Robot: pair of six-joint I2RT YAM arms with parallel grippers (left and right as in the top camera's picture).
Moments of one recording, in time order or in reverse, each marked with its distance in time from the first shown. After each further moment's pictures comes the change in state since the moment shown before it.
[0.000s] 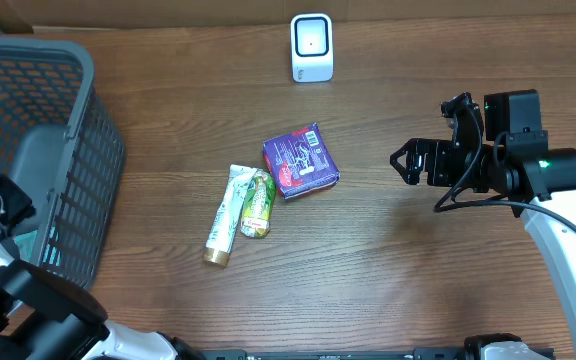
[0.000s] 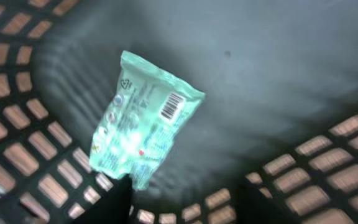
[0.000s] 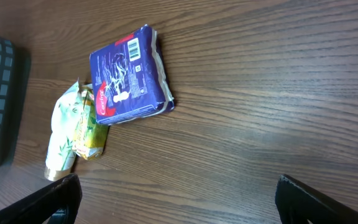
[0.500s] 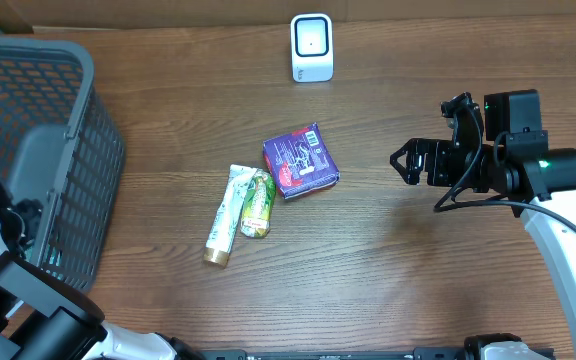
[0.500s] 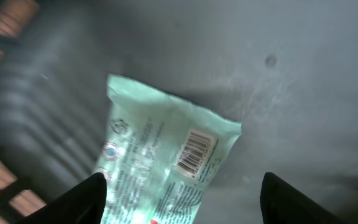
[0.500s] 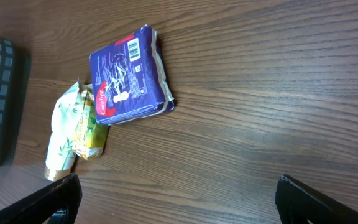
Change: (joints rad) left arm 0.037 0.000 -0.306 0.366 0.000 0.166; right arm 0.000 0.000 0.000 0.000 0.000 0.000
